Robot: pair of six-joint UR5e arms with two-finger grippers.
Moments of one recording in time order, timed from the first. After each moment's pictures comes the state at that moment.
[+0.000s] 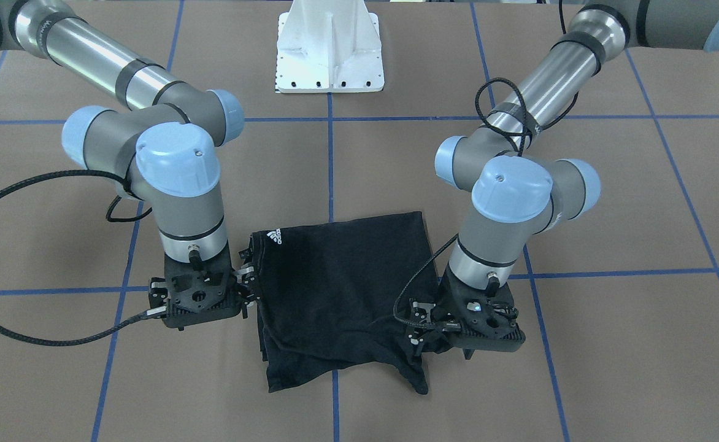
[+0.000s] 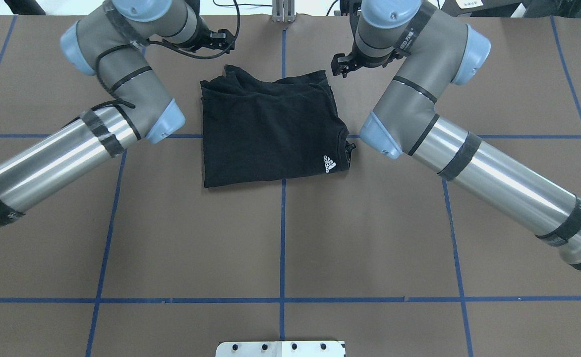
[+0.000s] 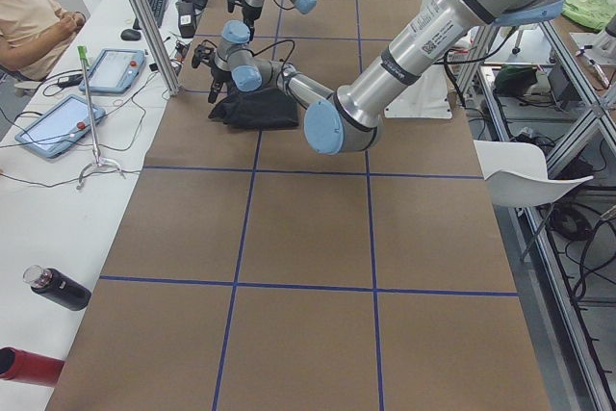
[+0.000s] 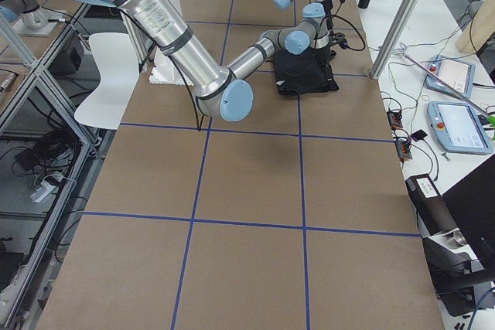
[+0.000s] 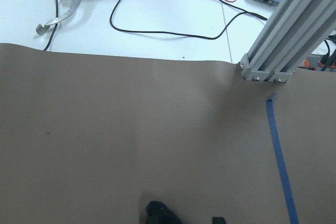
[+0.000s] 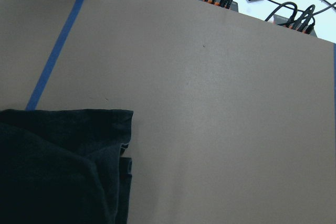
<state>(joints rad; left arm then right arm) -0.88 -2.38 -1.23 -2.09 -1.85 -0.91 0.85 -0.78 1.36 -1.43 1.81 0.75</state>
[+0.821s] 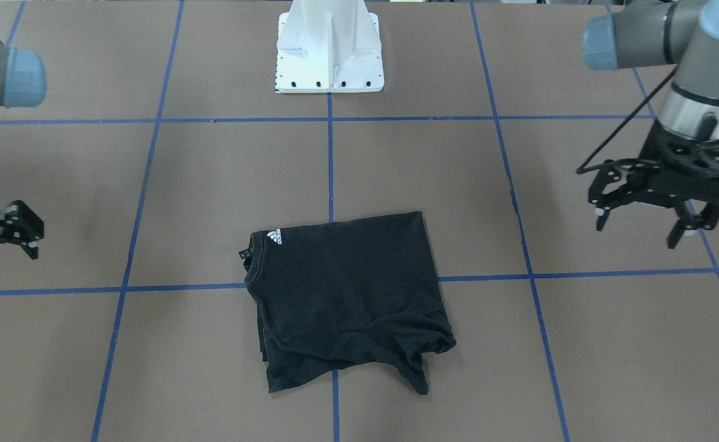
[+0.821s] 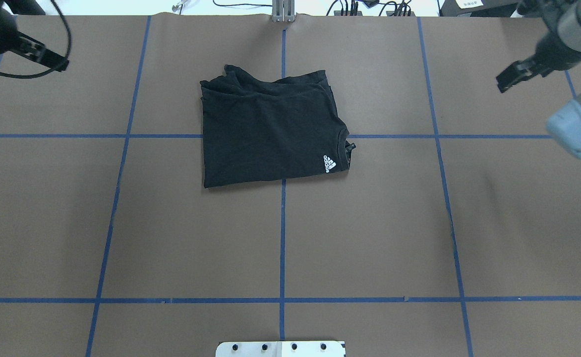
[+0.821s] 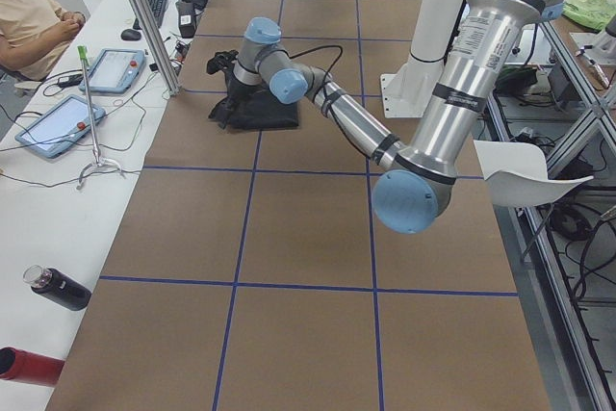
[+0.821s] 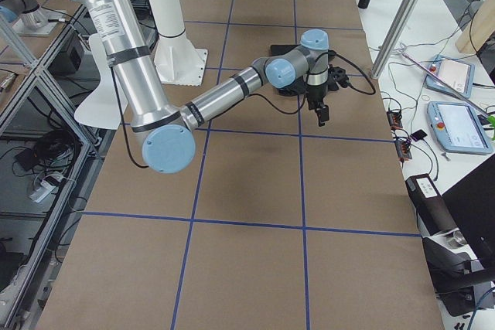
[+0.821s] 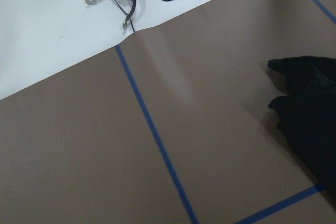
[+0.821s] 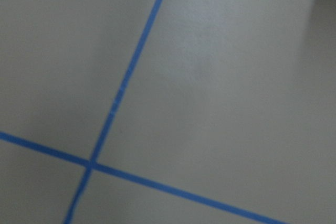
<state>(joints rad) -1.16 -1.87 -1.87 -1.73 -2.01 -0.28 1.19 -1.30 1.79 -1.59 2.11 0.24</state>
